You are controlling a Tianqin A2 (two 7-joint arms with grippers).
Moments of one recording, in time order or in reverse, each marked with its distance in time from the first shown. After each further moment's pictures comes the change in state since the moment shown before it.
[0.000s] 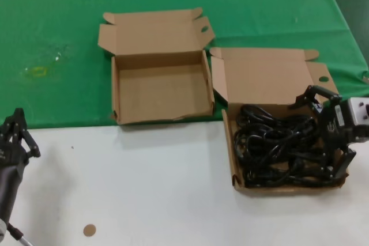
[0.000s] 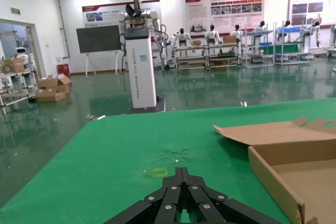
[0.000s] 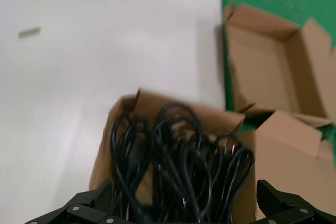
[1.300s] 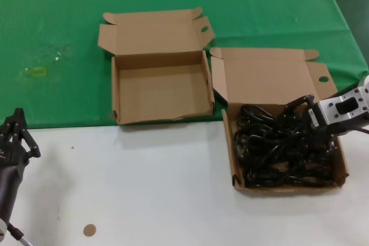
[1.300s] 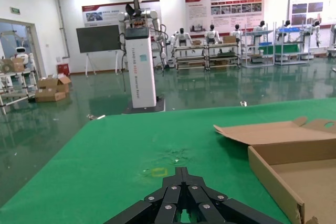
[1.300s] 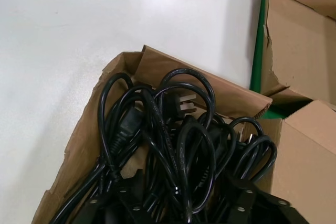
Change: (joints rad) left arm 0.000 0.000 0.000 0.000 0.000 0.000 0.000; right arm 0.043 -0.323 0.199 -0.316 -0.365 -0.240 -0.190
